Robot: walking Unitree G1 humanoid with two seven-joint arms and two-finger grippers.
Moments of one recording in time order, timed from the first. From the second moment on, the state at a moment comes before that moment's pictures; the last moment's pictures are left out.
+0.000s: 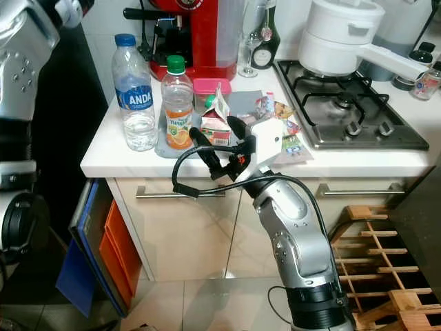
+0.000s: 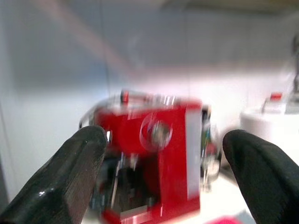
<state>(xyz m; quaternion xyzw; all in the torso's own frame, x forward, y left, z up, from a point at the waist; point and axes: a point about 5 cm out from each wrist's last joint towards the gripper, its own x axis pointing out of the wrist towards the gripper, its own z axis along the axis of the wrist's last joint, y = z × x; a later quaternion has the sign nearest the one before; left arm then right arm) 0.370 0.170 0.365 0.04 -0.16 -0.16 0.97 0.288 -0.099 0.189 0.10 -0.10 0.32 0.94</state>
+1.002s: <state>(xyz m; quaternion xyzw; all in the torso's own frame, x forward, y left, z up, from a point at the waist) 0.353 0.142 0.307 0.05 -0.04 -0.21 0.98 0.292 -0.090 0.183 0.10 -0.07 0.35 0.93</state>
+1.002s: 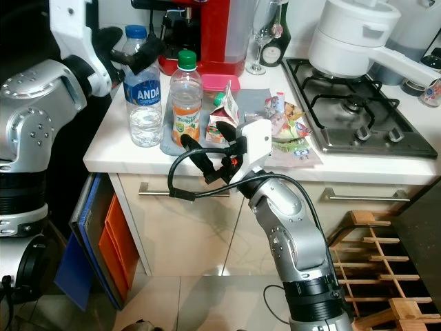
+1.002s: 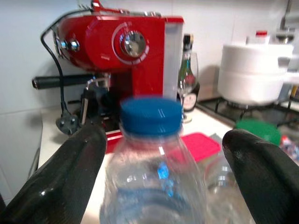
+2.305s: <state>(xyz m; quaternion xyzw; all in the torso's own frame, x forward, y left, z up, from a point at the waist) 0.355 0.142 0.269 0.00 -0.12 -0.12 0.98 0.305 -0.118 0.165 0.09 -0.03 0.29 0.95</state>
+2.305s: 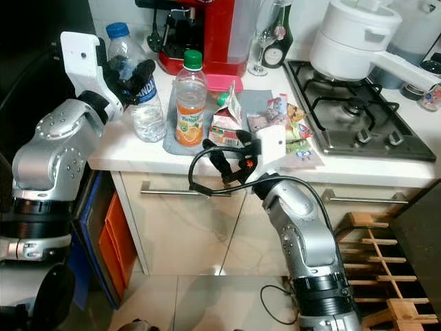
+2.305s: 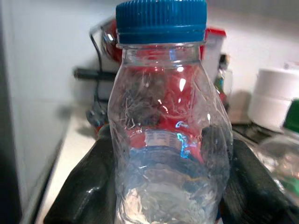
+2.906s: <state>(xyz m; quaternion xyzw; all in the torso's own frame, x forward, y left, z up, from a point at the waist) 0.333 0.128 0.285 0.07 -0.27 -0.04 0.96 0.317 -0.133 0.183 0.06 -0.13 0.13 0.98</state>
